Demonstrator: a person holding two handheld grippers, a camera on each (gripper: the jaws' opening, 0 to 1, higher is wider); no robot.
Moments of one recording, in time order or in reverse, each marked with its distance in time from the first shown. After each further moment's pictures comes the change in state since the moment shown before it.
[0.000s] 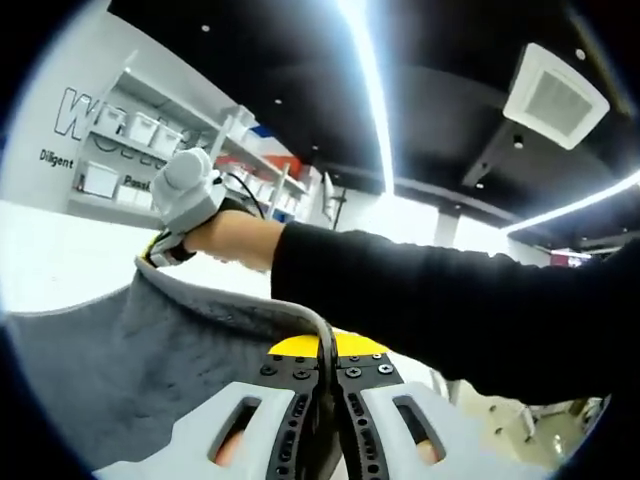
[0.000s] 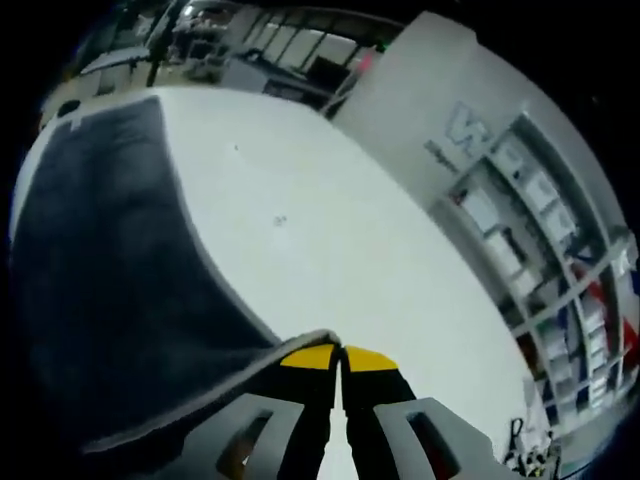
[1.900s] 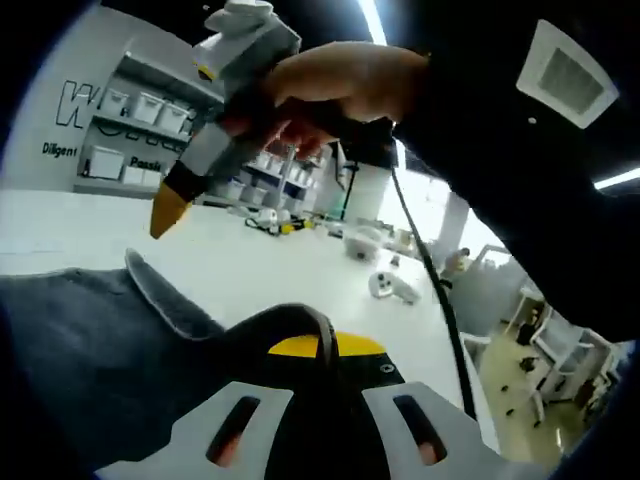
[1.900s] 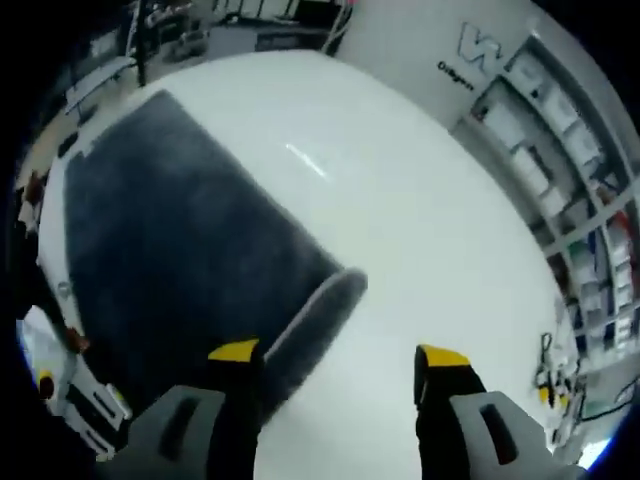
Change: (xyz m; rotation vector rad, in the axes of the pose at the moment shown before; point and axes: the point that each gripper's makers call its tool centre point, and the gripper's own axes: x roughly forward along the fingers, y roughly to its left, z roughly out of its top) left arm 0.033 0.023 -0.079 0.016 0.114 0.051; right arm -0.067 0.034 -0.025 0.198 0.328 0.118
